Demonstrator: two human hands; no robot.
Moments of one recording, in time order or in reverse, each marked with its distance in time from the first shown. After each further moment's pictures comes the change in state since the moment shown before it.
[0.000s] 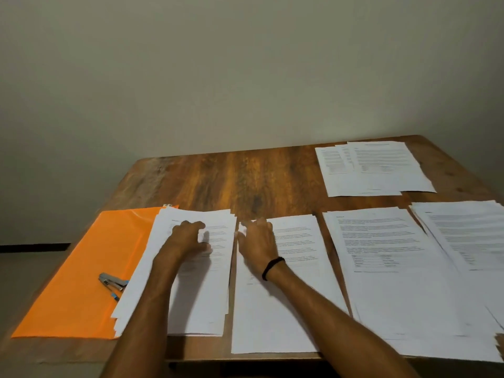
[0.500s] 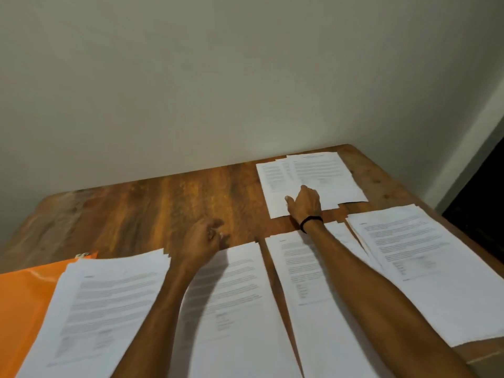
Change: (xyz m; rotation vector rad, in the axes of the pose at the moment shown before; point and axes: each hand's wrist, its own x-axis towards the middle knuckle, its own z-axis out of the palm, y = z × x) left_hand 0.070 0.183 0.034 -0.427 0.182 0.401; right_hand 0.136 0.236 -0.166 -0.059 0.342 0.435
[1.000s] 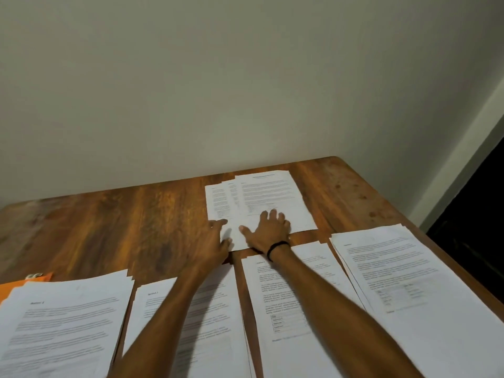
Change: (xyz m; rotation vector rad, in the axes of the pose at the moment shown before) left_hand 0.067 0.027 0.084 0.112 -0.027 -0.020; right_hand -0.010 -0.014 0.032 -0.403 -0.256 -0.108
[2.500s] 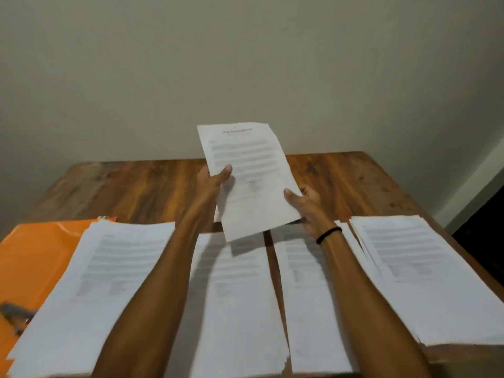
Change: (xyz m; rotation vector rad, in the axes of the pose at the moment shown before) left_hand -0.055 0.024 -0.132 -1.223 0.113 -0.150; right_hand -0.086 0.013 -0.069 1.499 -0.128 -0.099
